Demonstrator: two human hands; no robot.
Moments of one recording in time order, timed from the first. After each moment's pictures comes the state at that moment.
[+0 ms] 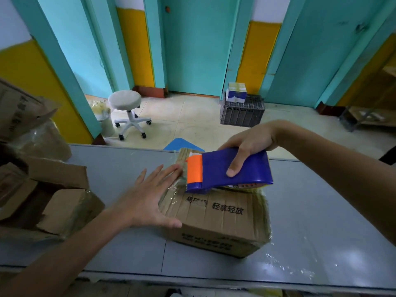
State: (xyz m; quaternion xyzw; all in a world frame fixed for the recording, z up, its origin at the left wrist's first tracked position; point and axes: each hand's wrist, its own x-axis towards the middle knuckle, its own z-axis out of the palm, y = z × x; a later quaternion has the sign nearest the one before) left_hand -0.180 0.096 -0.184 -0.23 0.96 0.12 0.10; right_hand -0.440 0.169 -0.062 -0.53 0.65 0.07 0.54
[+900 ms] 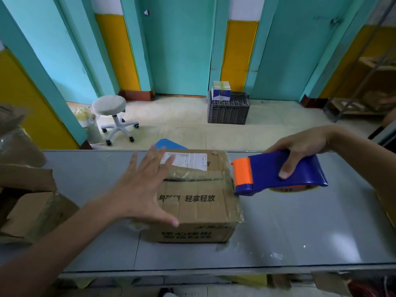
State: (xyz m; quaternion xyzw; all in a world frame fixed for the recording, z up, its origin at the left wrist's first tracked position) left_hand -0.236 0.151 -0.143 -0.23 0.96 0.00 0.14; right_hand -0.557 0.308 -0.061 -0.49 0.69 0.05 0.54
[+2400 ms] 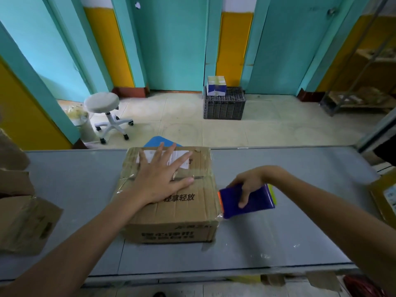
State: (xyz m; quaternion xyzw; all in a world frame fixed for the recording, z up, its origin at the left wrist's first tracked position) left_hand -0.316 0.153 -0.196 -0.26 0.96 0.07 0.03; right_hand -0.544 0.282 -0.194 -0.51 0.70 0.19 0.46
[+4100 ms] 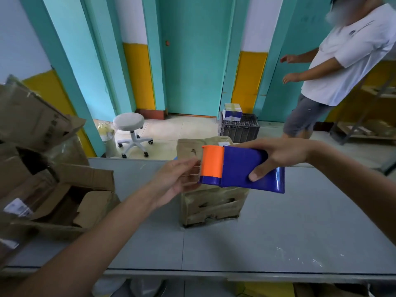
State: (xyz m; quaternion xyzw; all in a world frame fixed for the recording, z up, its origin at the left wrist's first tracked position) left_hand -0.181 0.129 -0.123 -0.25 0.53 0.79 -0.17; right_hand -0.393 0.252 -0.037 -0.61 0.65 -0.12 0.43
